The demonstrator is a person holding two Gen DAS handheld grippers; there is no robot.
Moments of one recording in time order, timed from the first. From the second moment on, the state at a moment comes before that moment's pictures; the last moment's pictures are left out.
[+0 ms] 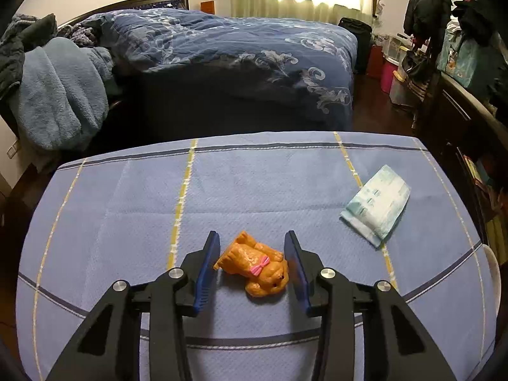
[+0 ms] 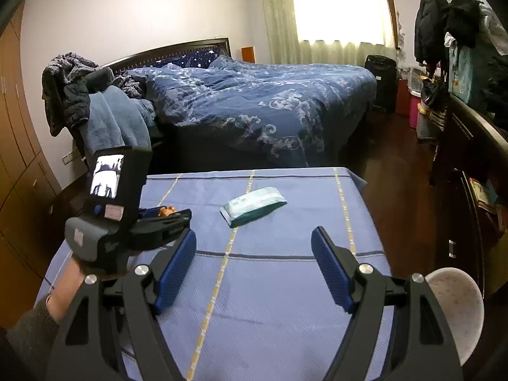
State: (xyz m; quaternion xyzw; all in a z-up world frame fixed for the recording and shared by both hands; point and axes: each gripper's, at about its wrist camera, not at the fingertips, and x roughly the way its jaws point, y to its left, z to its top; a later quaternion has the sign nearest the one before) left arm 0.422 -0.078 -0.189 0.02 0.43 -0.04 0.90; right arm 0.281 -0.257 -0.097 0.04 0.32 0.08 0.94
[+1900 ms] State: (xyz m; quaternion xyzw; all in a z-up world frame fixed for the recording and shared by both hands) left arm 0.282 -0.062 -0.105 -0.05 0.36 -0.13 0.92; right arm 0.235 -0.260 -0.129 0.06 0.37 0.01 0.93
